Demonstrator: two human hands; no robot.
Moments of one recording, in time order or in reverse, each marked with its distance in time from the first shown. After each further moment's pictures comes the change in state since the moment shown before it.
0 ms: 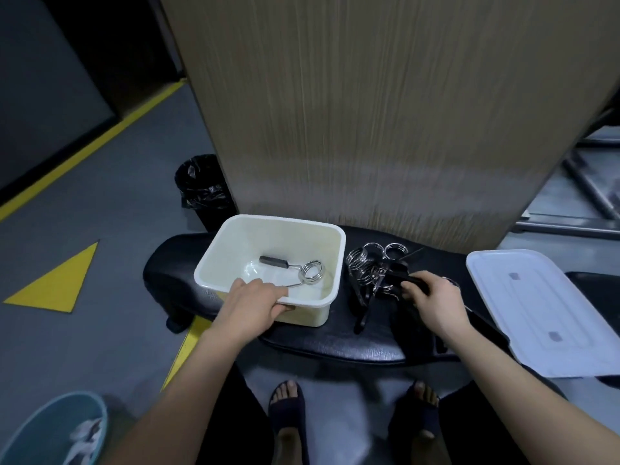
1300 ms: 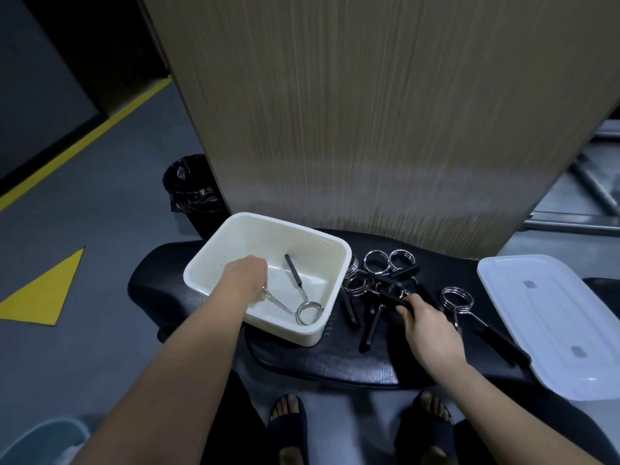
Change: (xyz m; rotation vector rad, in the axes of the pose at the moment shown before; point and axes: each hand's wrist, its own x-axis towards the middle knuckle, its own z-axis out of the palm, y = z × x) left_hand 0.121 -0.045 0.005 0.039 -0.458 -0.304; right_hand -0.008 -0.007 0.040 -0.436 -0.044 0.079
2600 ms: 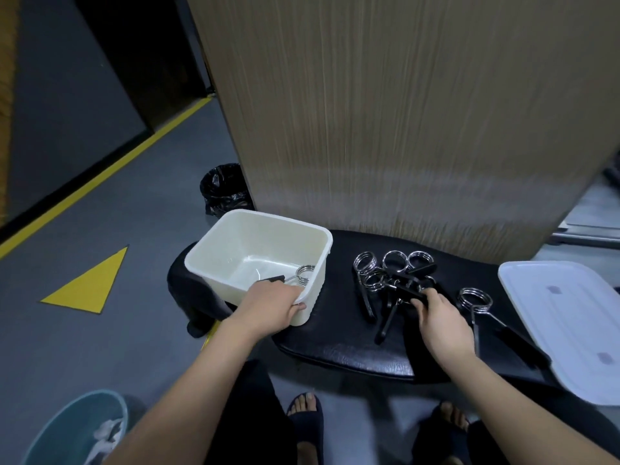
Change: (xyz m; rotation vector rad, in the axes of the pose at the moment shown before) left_hand -0.117 0.013 0.030 0.124 0.365 0.290; right_hand 0.000 0.006 0.011 0.018 0.074 -0.031
